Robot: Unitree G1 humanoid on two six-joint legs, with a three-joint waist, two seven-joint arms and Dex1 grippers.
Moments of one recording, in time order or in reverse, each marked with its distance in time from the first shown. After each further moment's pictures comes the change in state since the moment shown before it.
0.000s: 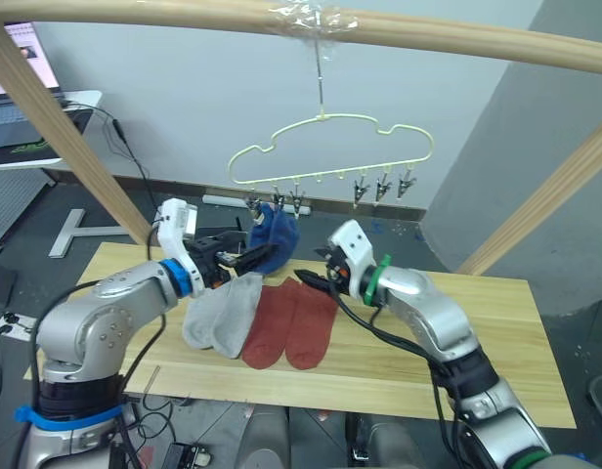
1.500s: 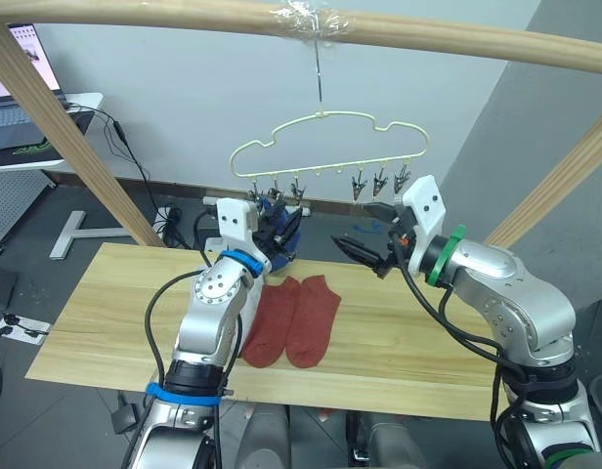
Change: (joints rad) left arm -0.097 -0.357 -0.234 0.330 0.629 -0.775 0.133; right arm -0.059 -0.186 -0.233 -0.391 0.244 0.267 -0.052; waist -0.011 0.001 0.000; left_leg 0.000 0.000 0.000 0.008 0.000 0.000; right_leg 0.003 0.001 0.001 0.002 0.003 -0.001
